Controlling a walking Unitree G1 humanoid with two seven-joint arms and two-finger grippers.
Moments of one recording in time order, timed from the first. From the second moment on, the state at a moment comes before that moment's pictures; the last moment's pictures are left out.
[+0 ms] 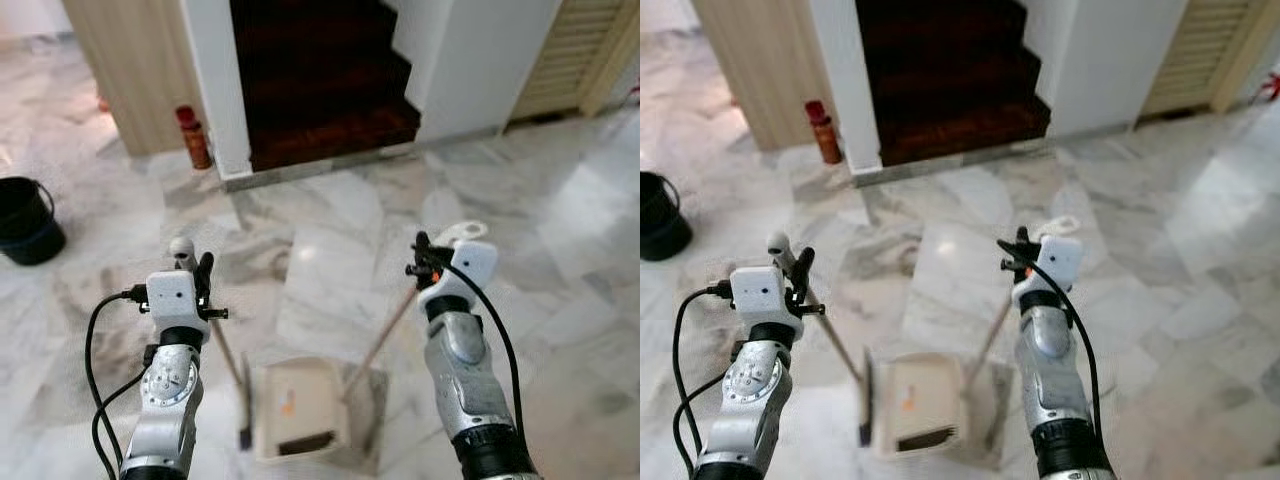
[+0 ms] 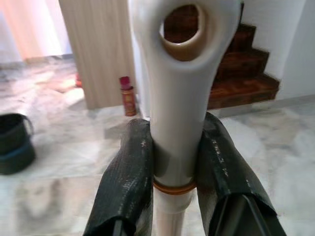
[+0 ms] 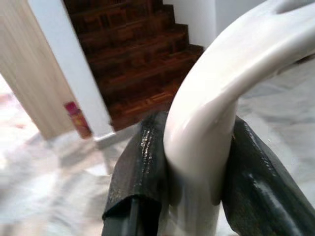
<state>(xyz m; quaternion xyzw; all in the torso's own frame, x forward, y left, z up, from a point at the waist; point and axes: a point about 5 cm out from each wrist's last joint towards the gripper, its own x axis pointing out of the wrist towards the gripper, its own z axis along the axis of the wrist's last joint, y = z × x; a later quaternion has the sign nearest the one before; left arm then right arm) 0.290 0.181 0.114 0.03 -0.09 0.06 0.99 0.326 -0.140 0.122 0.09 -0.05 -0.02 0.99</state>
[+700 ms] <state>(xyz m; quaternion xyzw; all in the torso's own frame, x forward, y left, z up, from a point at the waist) 0.290 0.177 0.113 0.03 -0.08 0.06 0.99 0.323 -0.147 0.114 0.09 -0.04 -0.03 0.99</state>
